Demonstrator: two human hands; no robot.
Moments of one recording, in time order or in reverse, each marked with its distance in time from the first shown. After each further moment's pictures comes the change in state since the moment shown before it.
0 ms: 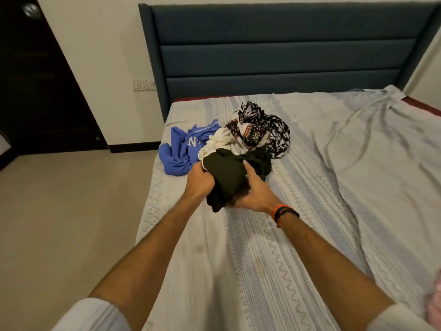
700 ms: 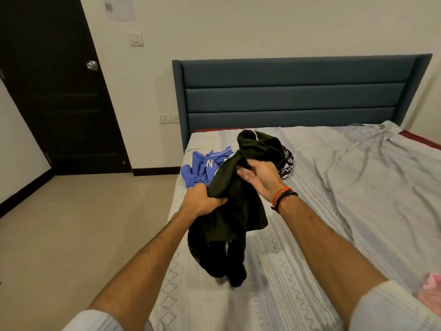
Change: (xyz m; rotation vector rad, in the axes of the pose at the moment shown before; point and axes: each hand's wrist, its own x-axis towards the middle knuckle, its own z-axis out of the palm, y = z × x) left_hand -0.078 0.012 -0.086 0.742 -0.128 0.077; right_hand -0.080 -0.127 -0.022 1.102 0.154 -0.014
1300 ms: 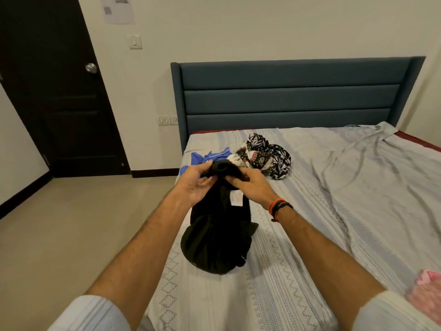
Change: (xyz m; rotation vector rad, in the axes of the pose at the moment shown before) left_hand -0.025 0.046 -0.042 -1.537 -0.144 -0.307; right_hand -0.026 0.019 -0.008 -0.910 -0.196 -0.358
